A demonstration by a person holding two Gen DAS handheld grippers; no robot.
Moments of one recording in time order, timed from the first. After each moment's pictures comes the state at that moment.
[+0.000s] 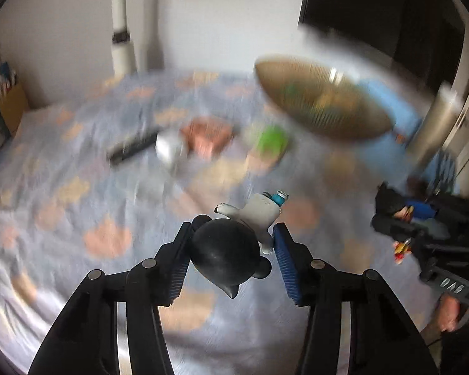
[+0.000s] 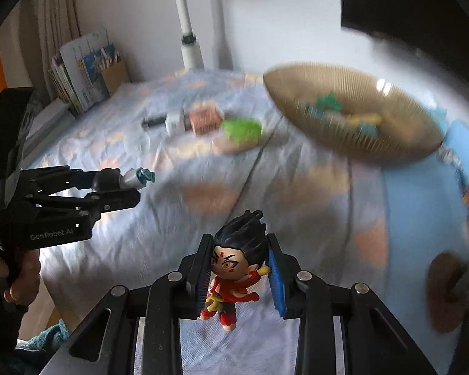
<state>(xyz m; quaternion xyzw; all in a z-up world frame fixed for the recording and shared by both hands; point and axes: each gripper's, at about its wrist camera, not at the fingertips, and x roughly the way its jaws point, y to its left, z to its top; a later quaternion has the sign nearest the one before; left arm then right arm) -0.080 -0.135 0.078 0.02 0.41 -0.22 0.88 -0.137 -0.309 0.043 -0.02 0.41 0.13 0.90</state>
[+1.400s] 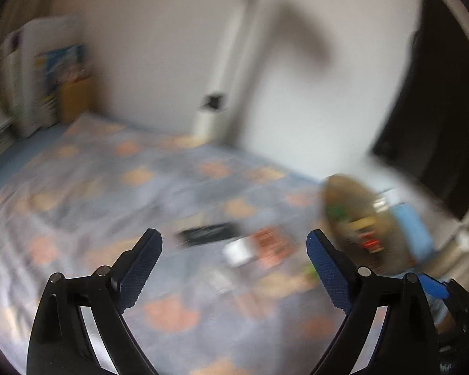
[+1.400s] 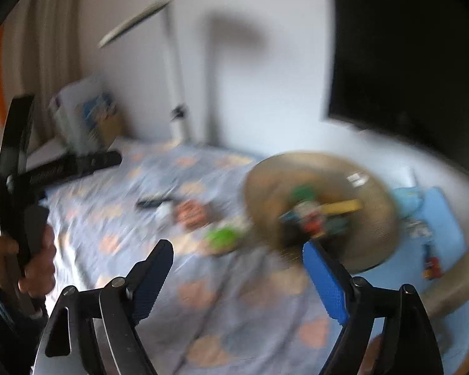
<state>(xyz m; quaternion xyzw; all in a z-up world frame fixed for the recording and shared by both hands) -0.035 -0.049 0.111 -0.12 0.34 -0.08 0.93 -0.110 -0.301 0.128 -0.04 0.34 0.12 0.93</state>
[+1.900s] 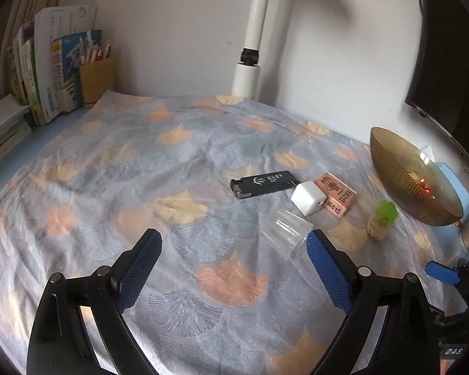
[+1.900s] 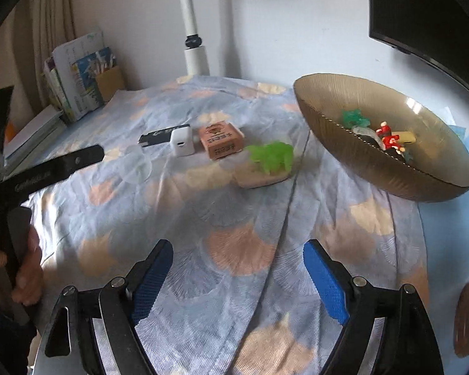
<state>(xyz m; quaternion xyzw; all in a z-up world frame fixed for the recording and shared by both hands) -0.046 -0.033 0.051 -0.06 0.35 -0.06 0.93 -0.092 -0.261 0.020 -0.01 0.41 0.11 0.91</state>
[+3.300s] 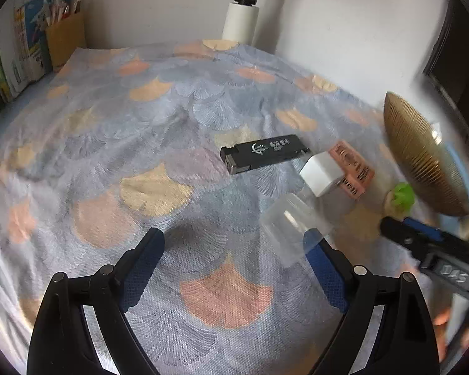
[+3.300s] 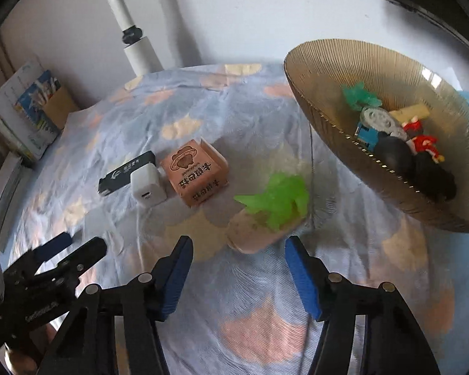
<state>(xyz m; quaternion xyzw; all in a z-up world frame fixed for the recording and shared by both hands) 0.002 -0.033 0.024 -0.07 0.47 -0.09 0.88 0.004 -0.243 0.015 0.08 0.49 0.04 0.87</state>
